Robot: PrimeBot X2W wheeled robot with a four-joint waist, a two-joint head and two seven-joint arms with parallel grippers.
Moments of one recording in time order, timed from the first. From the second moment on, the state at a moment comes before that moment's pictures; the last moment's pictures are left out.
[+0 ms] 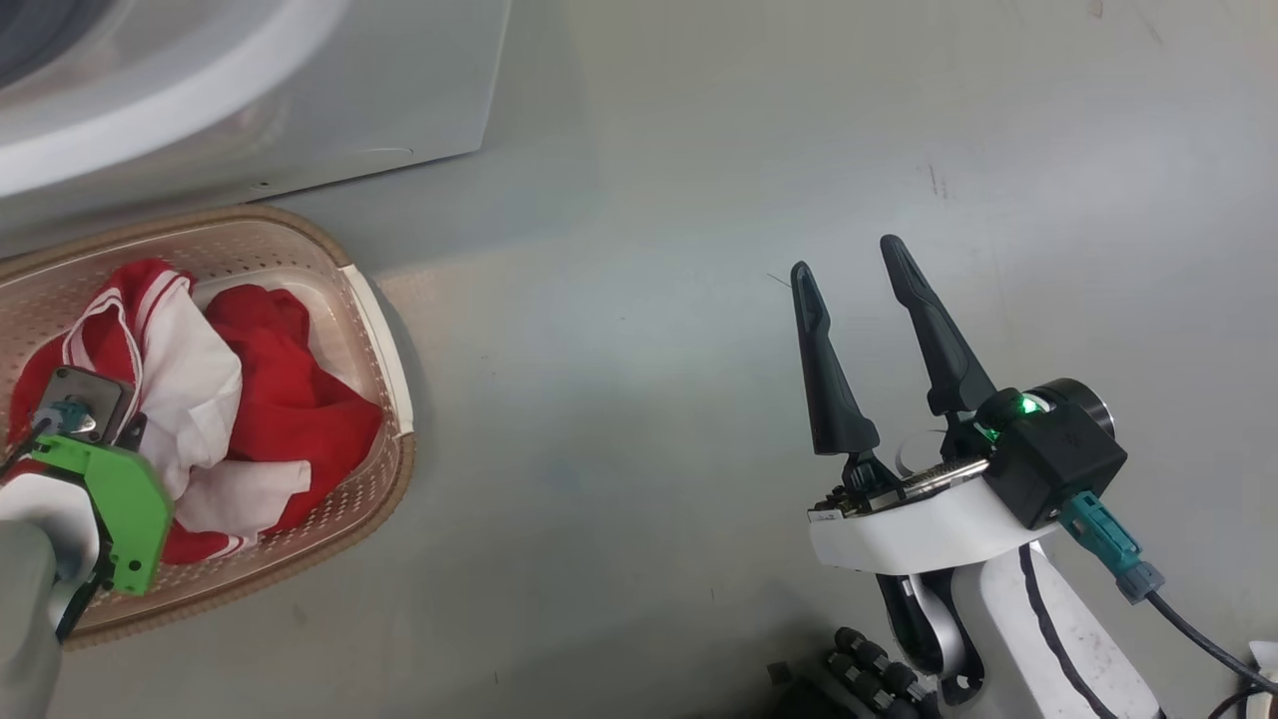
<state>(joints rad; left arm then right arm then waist) -0.62 0.47 -0.59 0.87 -0.42 -0.13 0.02 -0.20 -0.05 0.44 -0.11 0.31 -0.12 -0.25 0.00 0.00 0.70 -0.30</state>
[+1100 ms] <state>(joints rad) -0.66 0.26 -0.63 0.94 -0.52 -0.13 -0.18 -0.26 -0.05 0.36 0.00 0.30 -0.12 -0.25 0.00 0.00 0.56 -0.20</state>
